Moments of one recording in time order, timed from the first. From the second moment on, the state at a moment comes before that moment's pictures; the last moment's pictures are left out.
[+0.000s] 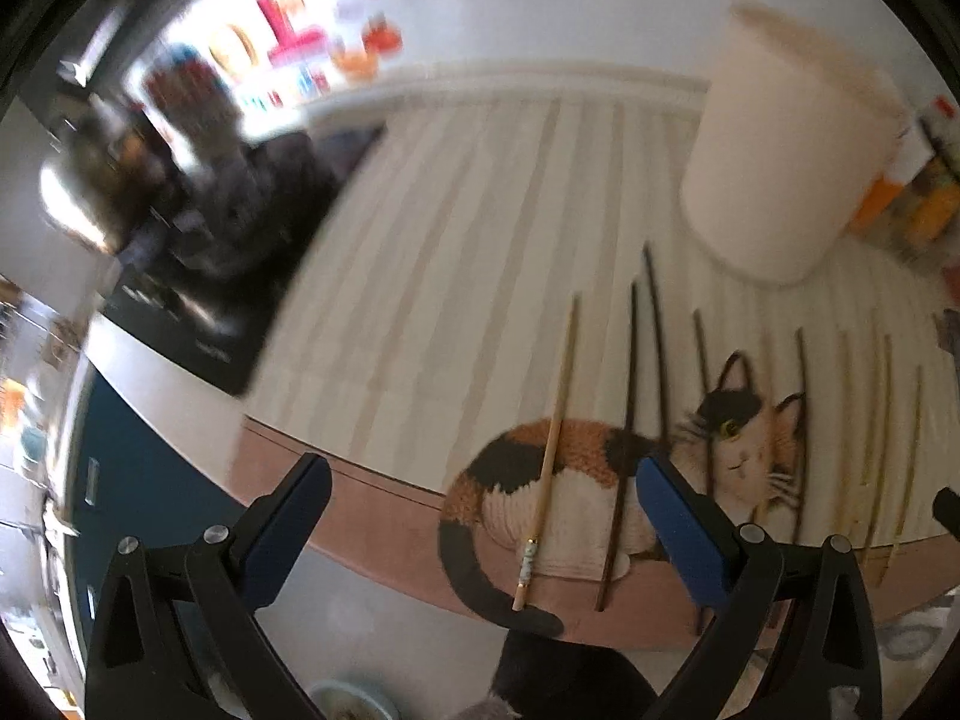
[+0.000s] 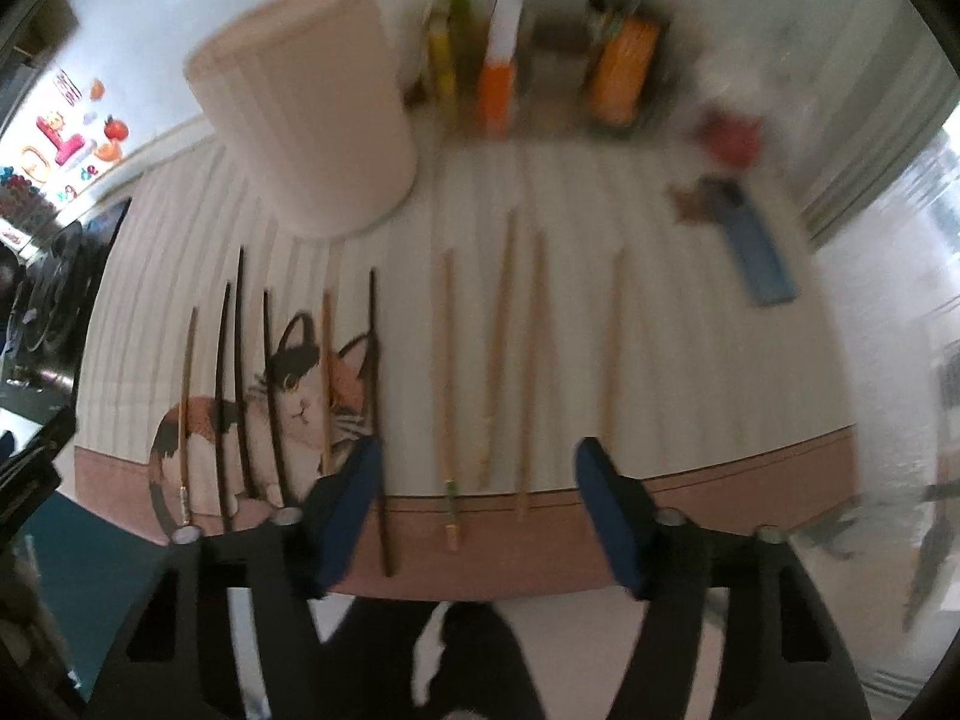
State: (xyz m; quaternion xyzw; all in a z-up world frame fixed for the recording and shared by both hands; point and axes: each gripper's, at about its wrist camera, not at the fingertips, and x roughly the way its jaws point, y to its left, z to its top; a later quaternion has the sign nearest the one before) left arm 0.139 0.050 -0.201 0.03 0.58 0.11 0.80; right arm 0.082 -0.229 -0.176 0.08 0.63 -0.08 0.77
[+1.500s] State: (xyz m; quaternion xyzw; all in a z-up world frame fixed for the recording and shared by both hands) left arm 0.223 0.026 -0.311 0.07 0.67 -0.01 0.74; right arm 0.154 -0.156 -0.323 0.02 0.75 -0.08 0.66
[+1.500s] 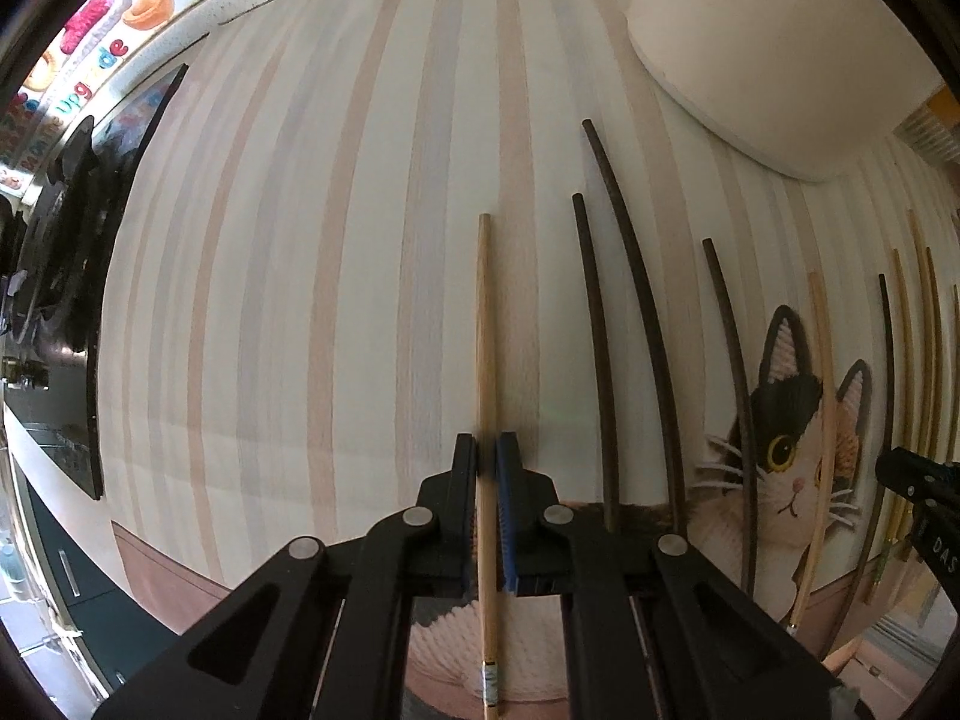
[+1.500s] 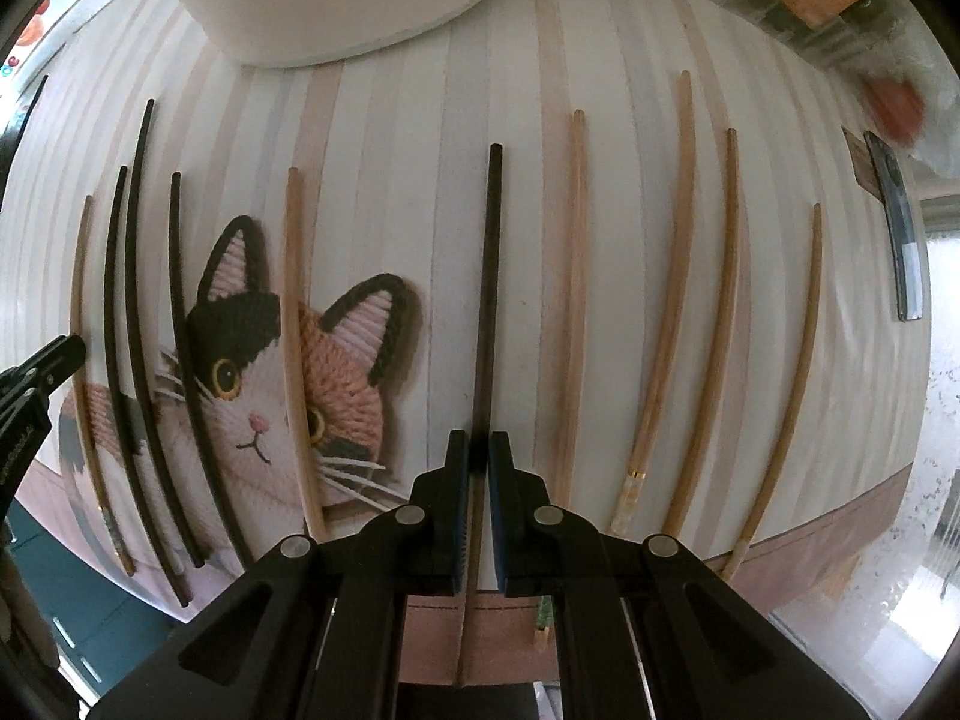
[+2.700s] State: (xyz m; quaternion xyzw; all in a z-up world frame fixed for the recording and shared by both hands) left arm 0.224 0.013 -0.238 0.09 0.60 -0.02 0.79; right arm 0.160 -0.151 -0.269 0.05 0.69 -0.07 0.72
